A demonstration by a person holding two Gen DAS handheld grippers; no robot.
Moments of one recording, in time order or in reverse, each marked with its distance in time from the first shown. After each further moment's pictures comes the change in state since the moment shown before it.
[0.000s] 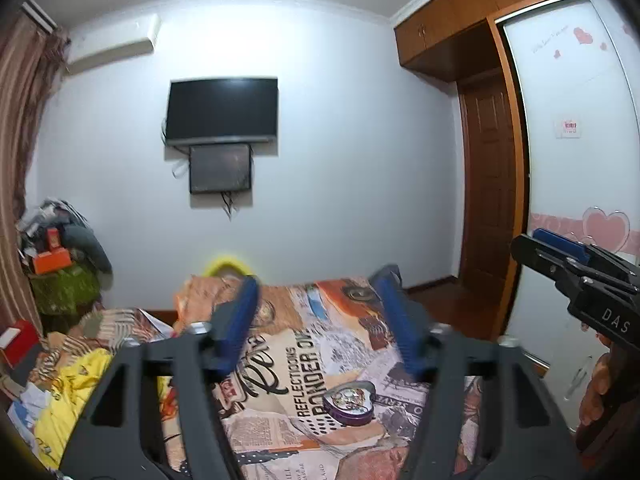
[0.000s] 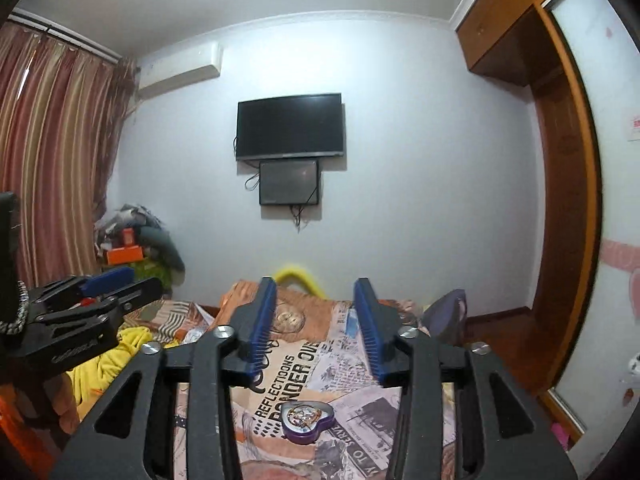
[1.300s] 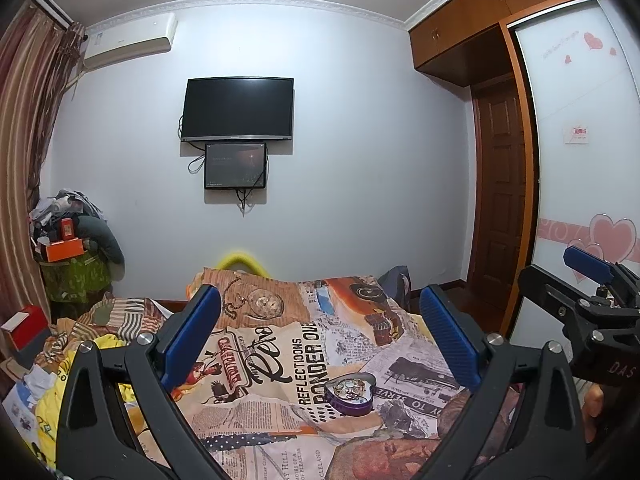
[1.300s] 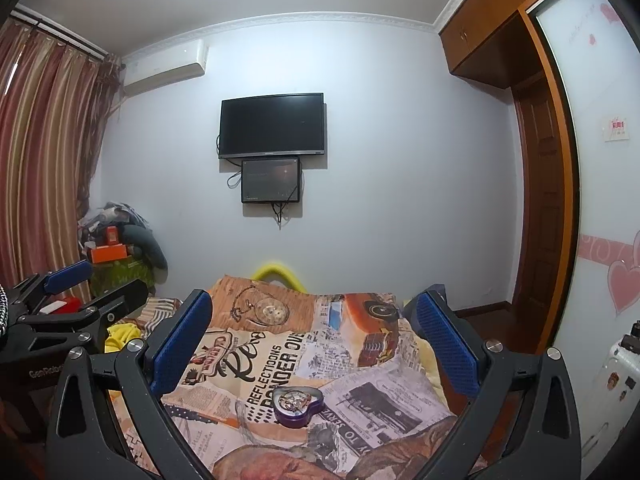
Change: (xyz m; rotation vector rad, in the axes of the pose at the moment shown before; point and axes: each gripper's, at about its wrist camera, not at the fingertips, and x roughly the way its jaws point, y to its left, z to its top) left arm -0.017 -0.003 -0.014 -0.035 0.014 0.043; right arm -0.020 0.009 -0.016 -0.003 0.010 -0.079
